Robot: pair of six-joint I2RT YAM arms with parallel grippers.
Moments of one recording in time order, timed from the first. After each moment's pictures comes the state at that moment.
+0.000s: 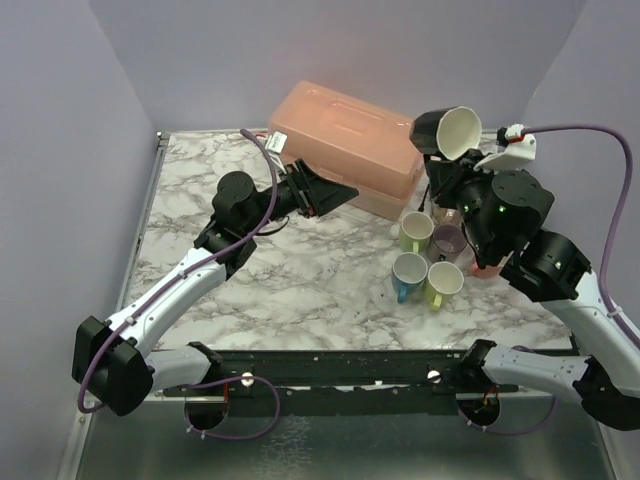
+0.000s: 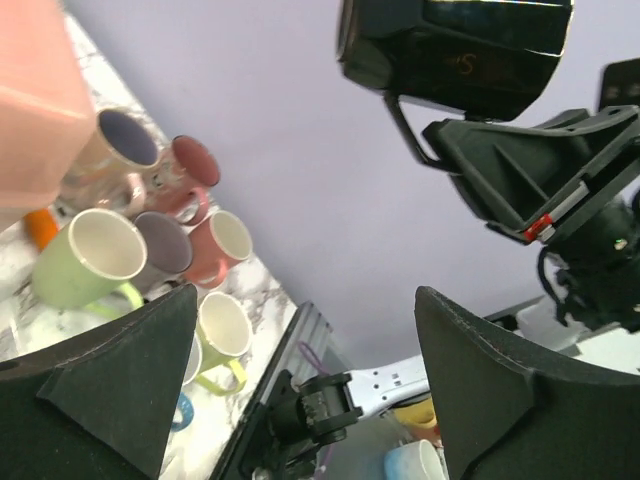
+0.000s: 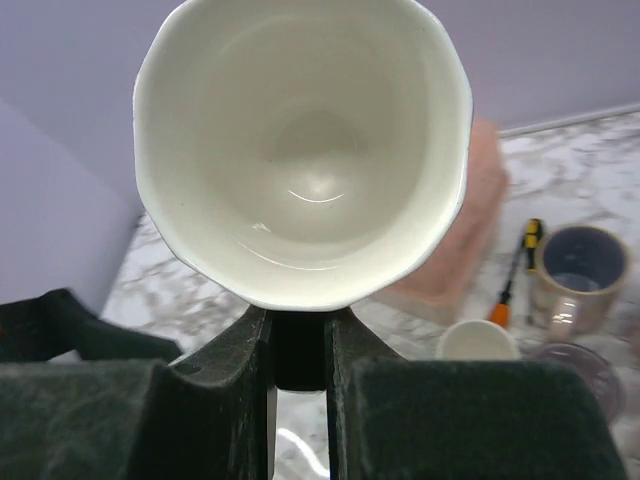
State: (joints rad) left arm -0.58 1.20 0.98 0.42 0.51 -0.99; right arm 0.84 0.99 1.41 -0.46 0.63 0.41
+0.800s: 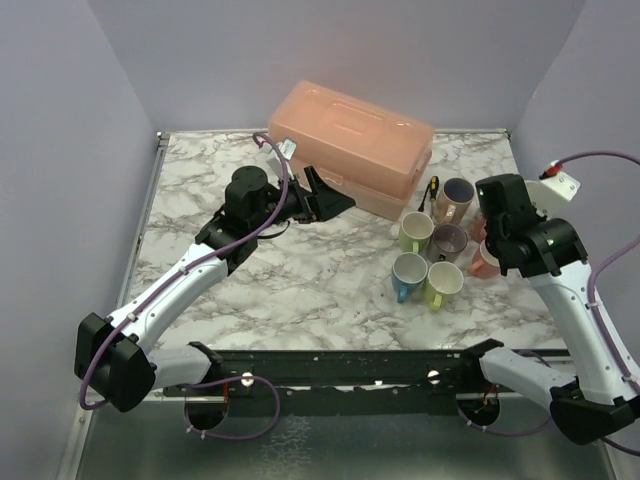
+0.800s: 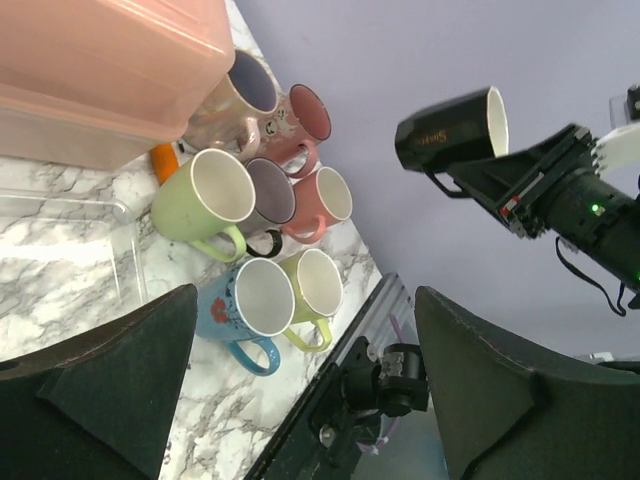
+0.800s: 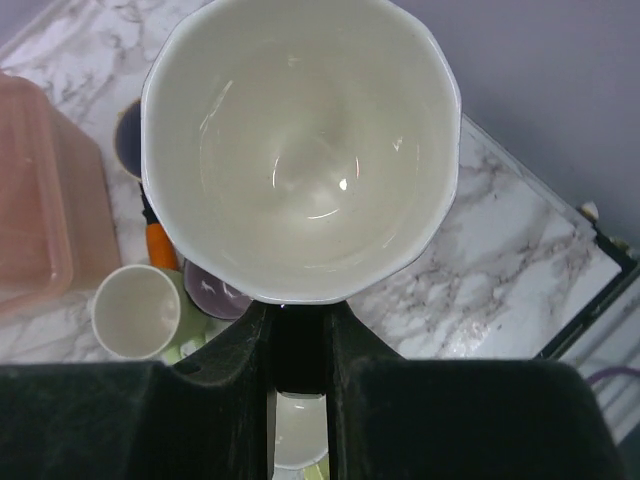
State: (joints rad) left arm -0.58 1.22 1.02 0.10 0.43 -0.82; right arm 0.39 1.04 1.37 -1.15 0.88 0.80
